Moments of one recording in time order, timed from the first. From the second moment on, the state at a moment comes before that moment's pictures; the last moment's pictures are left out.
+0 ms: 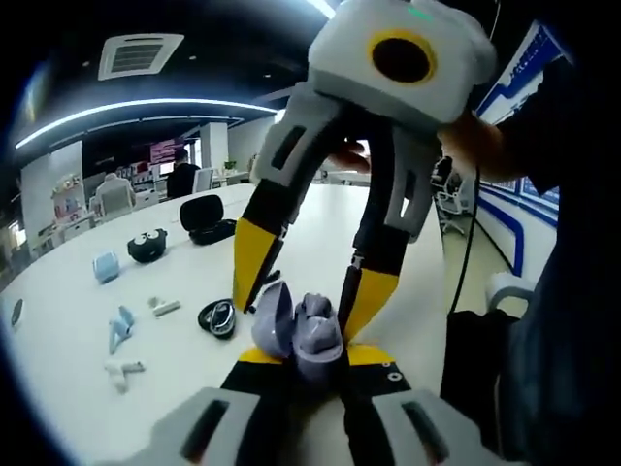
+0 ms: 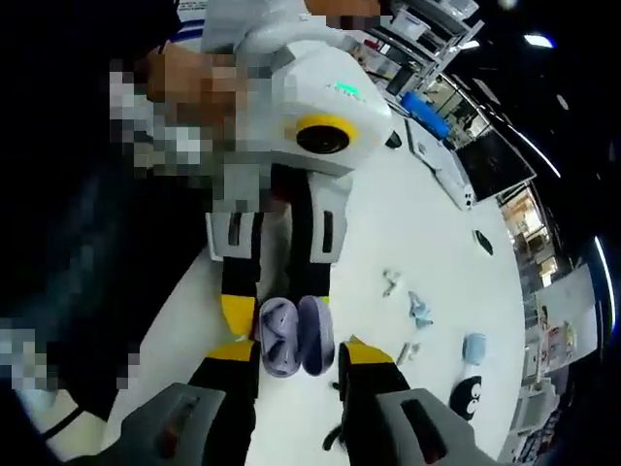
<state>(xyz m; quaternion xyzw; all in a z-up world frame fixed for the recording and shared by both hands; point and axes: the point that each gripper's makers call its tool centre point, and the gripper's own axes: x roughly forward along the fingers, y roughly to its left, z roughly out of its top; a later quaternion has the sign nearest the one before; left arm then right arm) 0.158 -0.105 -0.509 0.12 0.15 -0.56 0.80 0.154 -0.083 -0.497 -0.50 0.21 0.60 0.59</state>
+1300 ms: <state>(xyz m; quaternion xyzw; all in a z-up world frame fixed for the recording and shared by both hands) 0.157 -0.107 -0.509 0.11 0.16 -0.55 0.81 0.139 -0.093 -0.483 -0.52 0.08 0.52 0.67</state>
